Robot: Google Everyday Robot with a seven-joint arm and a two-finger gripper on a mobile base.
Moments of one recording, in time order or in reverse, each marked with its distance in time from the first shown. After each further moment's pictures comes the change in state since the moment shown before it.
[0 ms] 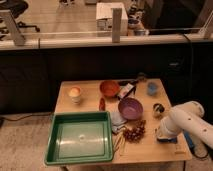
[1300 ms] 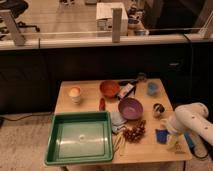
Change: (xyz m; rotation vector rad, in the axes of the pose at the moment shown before) arm 0.047 -0.013 0.045 -0.011 0.006 0.068
